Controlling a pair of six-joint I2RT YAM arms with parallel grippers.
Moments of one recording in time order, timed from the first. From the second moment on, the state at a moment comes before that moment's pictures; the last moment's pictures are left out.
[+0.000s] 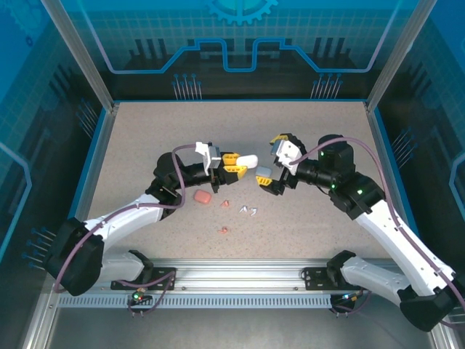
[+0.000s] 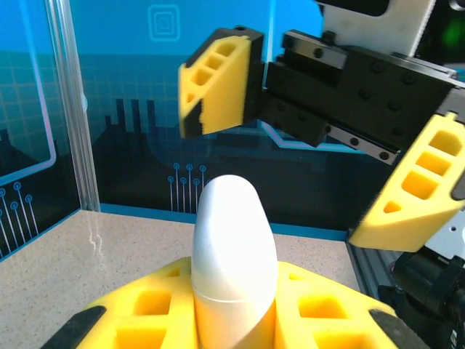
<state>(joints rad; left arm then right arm) -0.55 1.27 0.68 0.78 0.76 -0.13 0.54 0.97 1.08 -0.45 -0.43 -0.48</state>
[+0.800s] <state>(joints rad) -0.55 1.28 0.68 0.78 0.78 -0.06 0.56 1.09 1.16 -0.41 -0.38 -0.48</state>
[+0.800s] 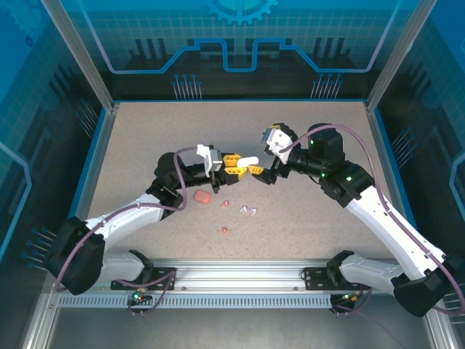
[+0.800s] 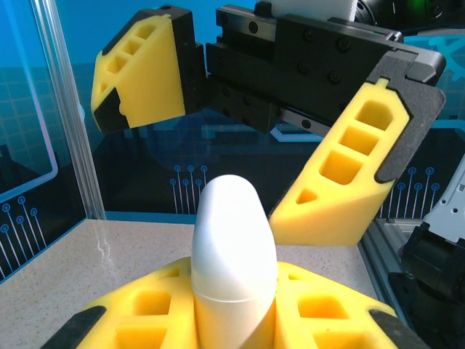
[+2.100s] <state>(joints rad) -0.55 1.18 0.54 0.75 0.65 0.00 0.55 1.09 1.35 -0.60 -0.31 -0.20</state>
